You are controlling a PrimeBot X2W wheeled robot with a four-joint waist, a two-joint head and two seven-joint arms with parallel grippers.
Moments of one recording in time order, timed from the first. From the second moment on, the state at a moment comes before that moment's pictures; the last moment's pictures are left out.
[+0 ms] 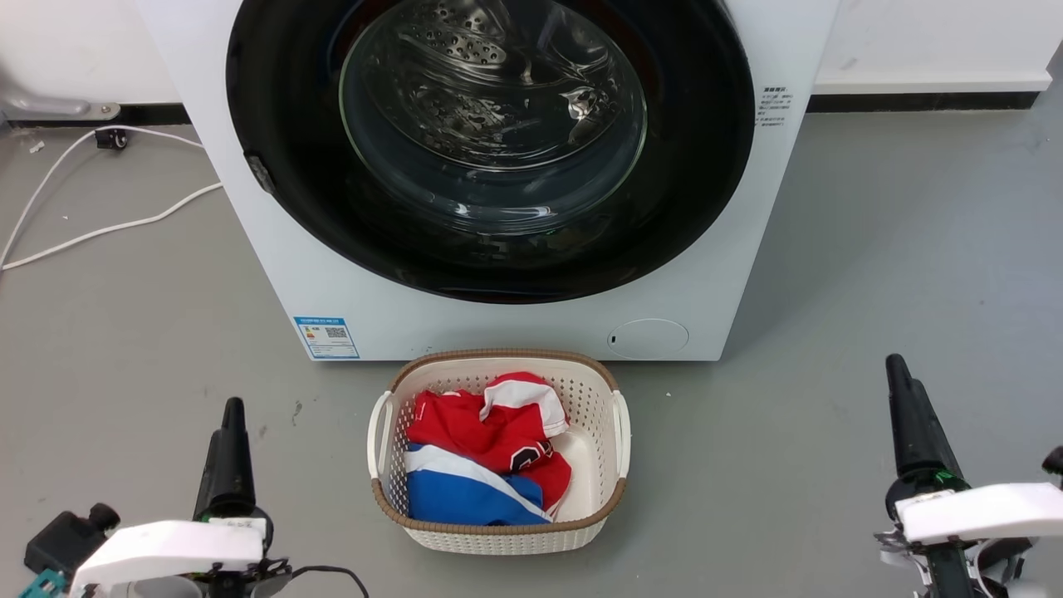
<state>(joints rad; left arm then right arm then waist) -0.04 0.05 0.17 0.17 -1.10 -0.12 -0.06 -0.05 -0.05 -0.09 0.13 0.99 0.13 -0.05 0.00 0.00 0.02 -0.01</state>
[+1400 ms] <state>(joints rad) -0.01 0.16 -0.22 -0.07 -0.33 0.10 -0.17 -0.04 -0.05 -0.01 -0.01 0.20 0.13 -0.17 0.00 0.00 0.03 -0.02</state>
